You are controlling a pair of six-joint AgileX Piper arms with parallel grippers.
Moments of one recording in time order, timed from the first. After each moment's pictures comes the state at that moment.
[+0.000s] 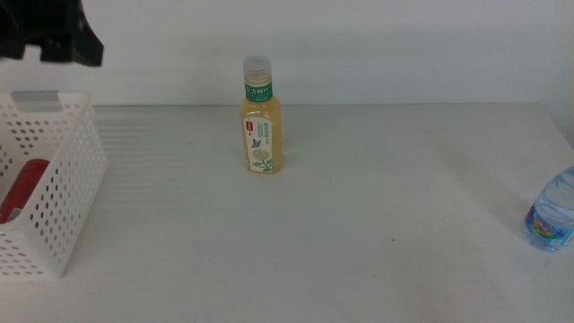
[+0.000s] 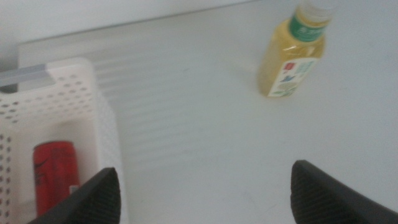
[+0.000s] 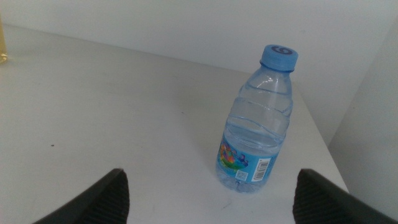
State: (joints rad) left arm -0.13 1.28 -1.48 -0.07 1.06 0.10; right arm 0.02 -0.01 0.03 -0.03 0.23 -0.13
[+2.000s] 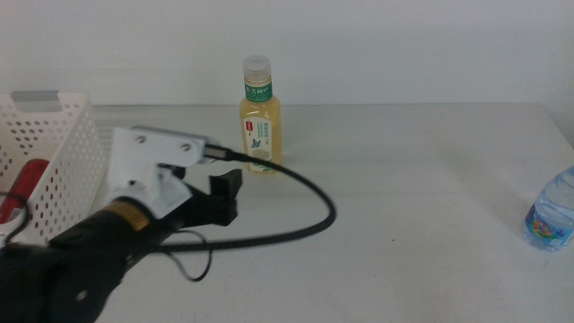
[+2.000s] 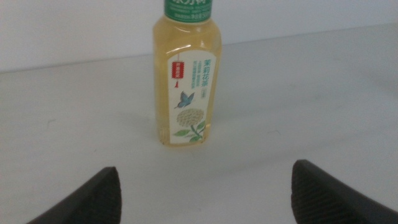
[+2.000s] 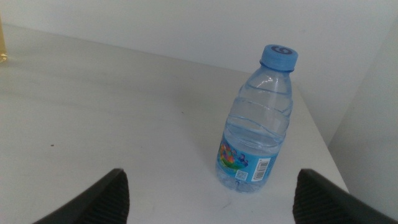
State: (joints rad) left arm -0.55 1.37 -0.50 -0.31 -0.49 0.10; right arm 0.02 -0.01 0.03 -0.03 0.23 -0.13
